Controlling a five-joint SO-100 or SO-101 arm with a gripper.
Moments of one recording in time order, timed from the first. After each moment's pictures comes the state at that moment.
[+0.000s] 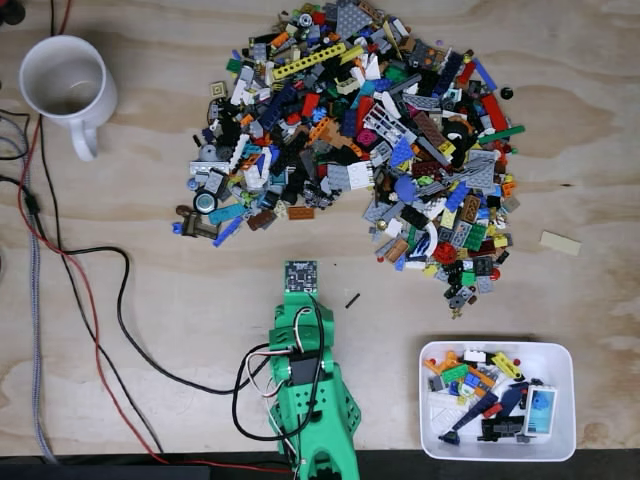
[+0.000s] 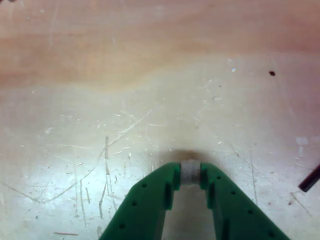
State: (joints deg) arm -10.5 193.0 181.1 69.7 -78.8
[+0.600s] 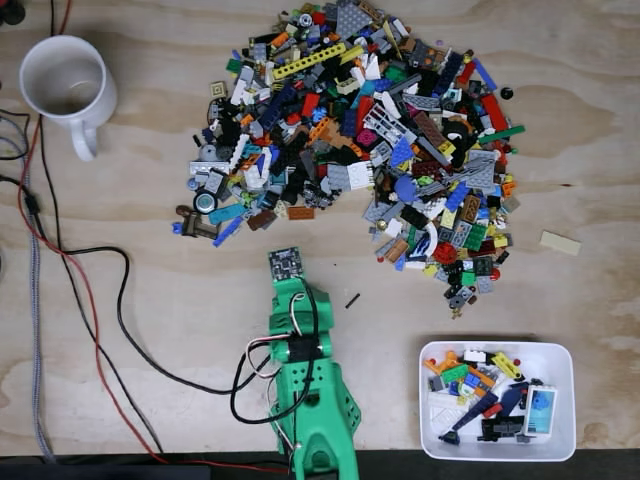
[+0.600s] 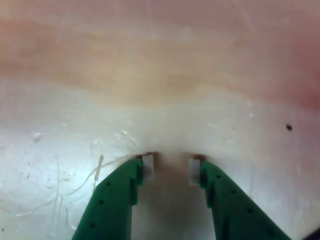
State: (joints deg) arm -10.5 160.9 179.4 38.4 -94.7
